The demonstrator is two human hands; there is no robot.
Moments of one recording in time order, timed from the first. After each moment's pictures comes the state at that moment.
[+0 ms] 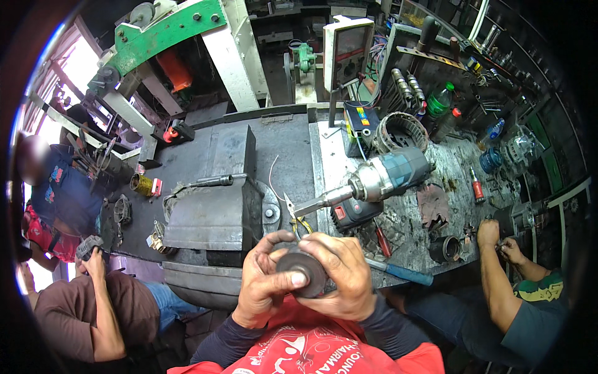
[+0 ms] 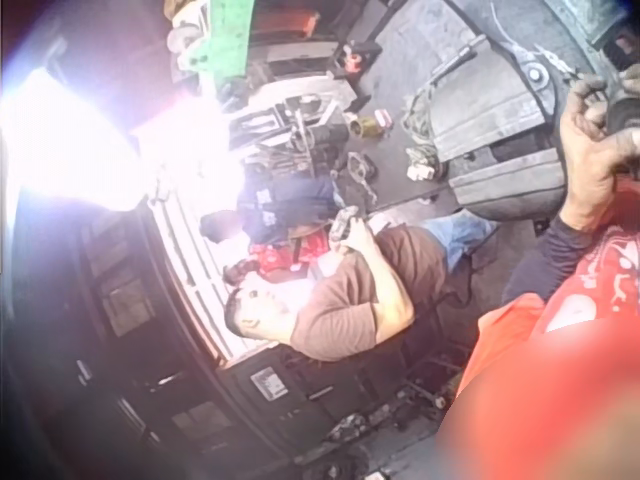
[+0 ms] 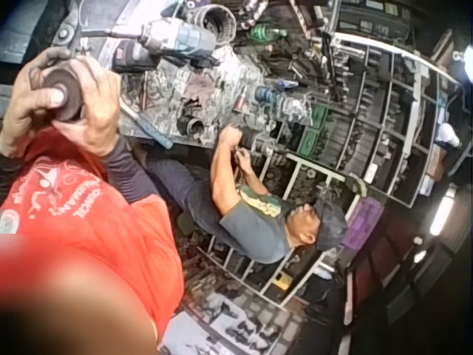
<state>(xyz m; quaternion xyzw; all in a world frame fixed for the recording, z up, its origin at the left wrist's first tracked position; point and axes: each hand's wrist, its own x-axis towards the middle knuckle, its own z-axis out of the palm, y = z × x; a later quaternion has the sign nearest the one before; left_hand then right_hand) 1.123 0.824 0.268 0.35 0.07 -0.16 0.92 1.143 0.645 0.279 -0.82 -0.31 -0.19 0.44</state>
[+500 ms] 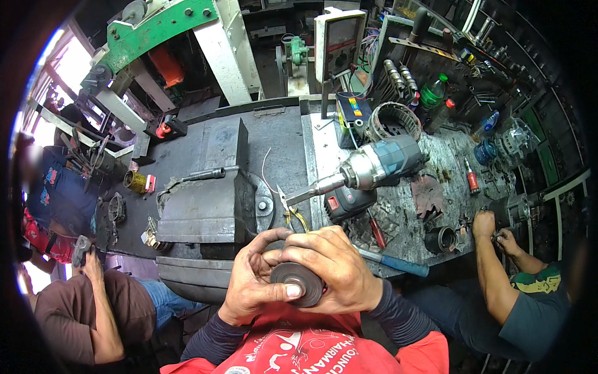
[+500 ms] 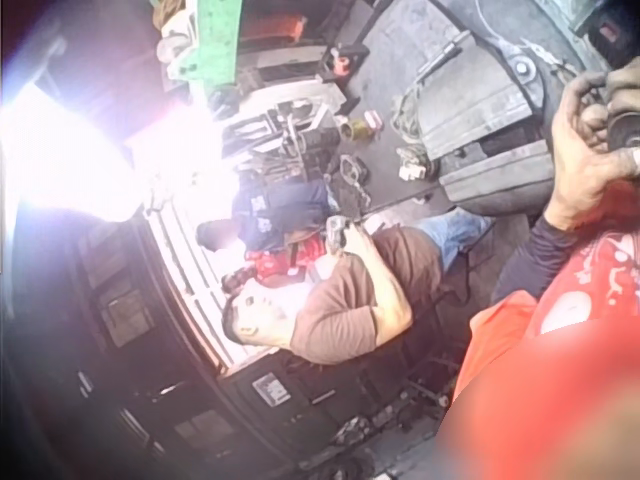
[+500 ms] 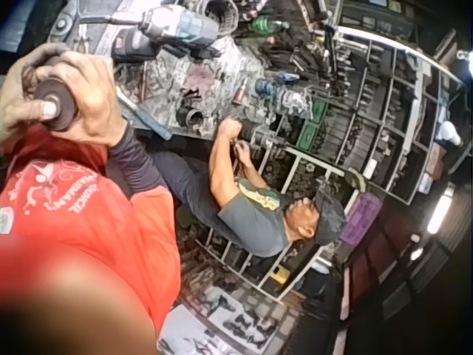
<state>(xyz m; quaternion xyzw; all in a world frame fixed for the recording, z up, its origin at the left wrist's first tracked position) 1.117 0.836 0.280 0.43 0.01 -0.21 0.88 1.151 0.632 0.292 -0.80 -0.40 -0.07 0.44</state>
